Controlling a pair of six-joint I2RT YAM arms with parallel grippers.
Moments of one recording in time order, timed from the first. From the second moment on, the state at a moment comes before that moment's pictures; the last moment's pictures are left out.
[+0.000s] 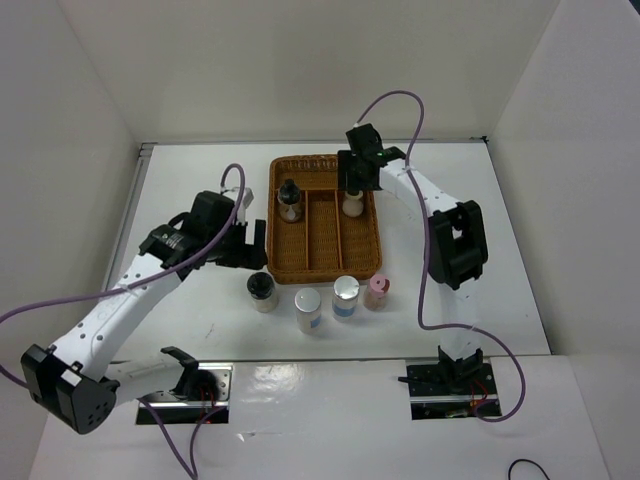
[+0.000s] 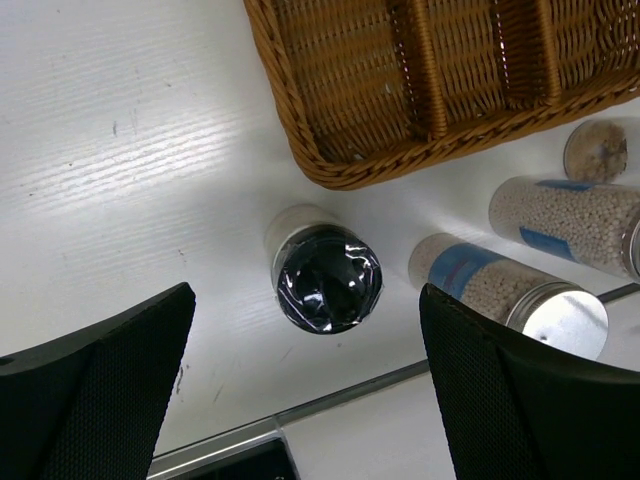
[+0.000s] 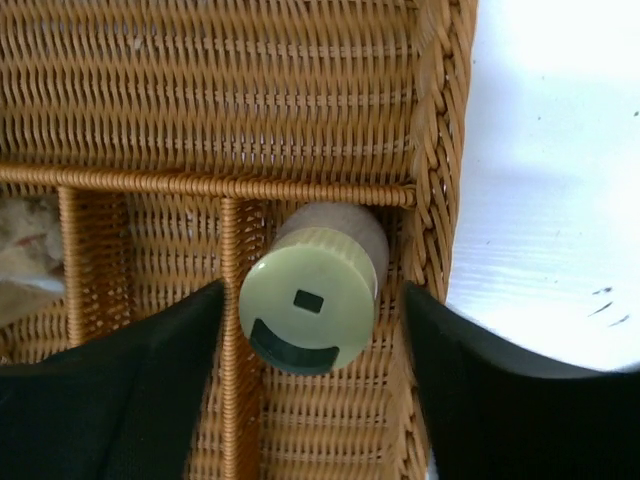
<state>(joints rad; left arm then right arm) -0.46 1.12 1.10 -0.85 0.00 -0.32 0.41 2.09 1.82 -0.61 0.16 0.33</state>
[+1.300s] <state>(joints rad) -0.61 1.34 1.15 -0.96 -0.08 -0.37 0.41 1.51 1.36 -0.62 0.30 0.40</state>
